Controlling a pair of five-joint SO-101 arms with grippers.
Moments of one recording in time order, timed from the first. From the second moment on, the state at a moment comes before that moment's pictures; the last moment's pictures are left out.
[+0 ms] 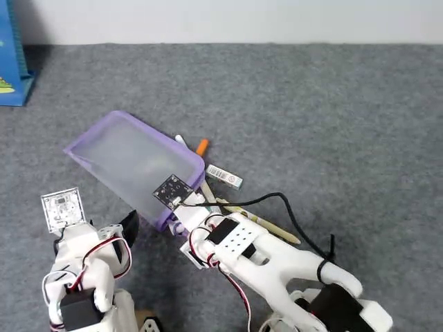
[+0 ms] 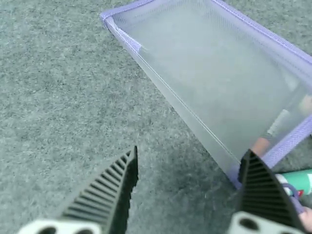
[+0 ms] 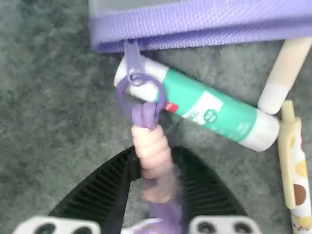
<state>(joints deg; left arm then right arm) -20.4 -103.6 82.7 79.3 6.8 -49.2 -13.3 54.0 39.0 -0.4</state>
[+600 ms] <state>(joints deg) -20.4 -103.6 78.1 79.3 6.8 -49.2 -37.4 54.0 42.9 -0.4</state>
